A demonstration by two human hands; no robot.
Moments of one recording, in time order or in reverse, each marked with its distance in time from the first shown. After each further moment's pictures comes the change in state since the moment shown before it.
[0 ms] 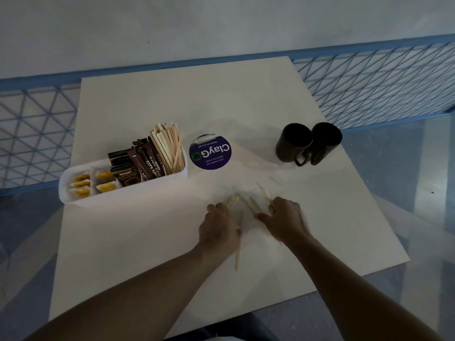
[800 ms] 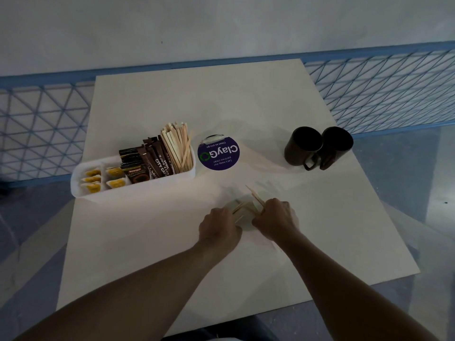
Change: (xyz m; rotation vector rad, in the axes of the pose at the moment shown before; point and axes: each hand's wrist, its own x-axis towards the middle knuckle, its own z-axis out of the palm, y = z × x) left_hand 0.001 -0.013 -0.007 -0.065 0.062 0.014; right_hand 0.006 -0.032 0.012 -0.074 -0.073 0.015
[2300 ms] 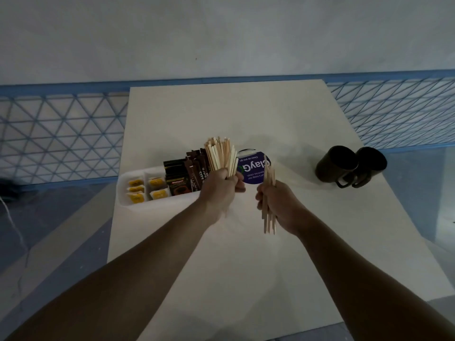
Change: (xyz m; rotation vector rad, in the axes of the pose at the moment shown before) left_hand 0.047 -0.056 -0.124 -1.029 -0.010 -0.064; right_hand 0.009 -0.118 -0.017 0.878 -0.209 0.042
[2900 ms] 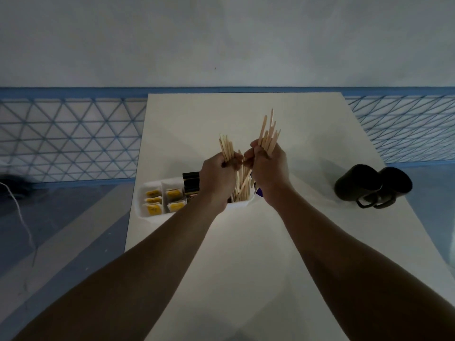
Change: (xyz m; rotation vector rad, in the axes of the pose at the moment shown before) left_hand 0.031 0.034 -0.040 -0.112 0.239 0.150; right_hand 0.036 -0.088 0.067 0.179 0.209 -0.451
